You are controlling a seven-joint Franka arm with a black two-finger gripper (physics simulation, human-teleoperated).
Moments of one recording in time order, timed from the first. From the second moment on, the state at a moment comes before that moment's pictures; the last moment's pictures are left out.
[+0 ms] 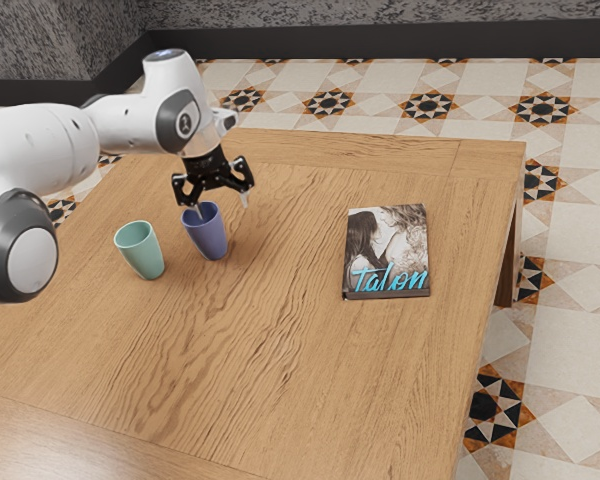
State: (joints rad) arm -0.14 0.46 0.19 -1.59 -0.11 2.03 -0.46
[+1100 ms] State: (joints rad) arm -0.13 0.47 0.21 -1.61 -0.10 2.04 -0.56
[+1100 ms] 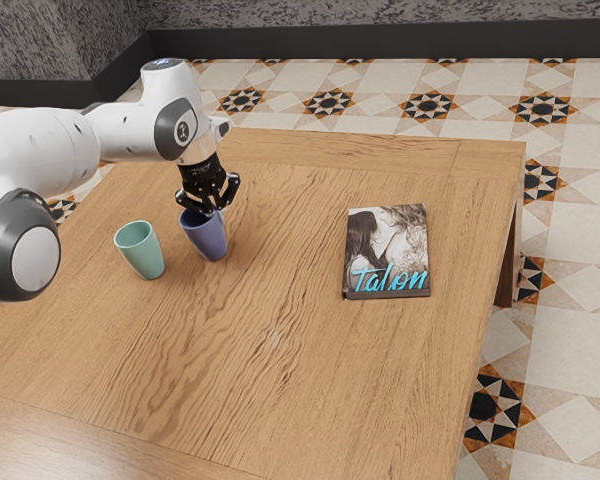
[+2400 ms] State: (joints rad) arm -0.01 0.25 0.21 -1.63 0.04 1.81 -0.61
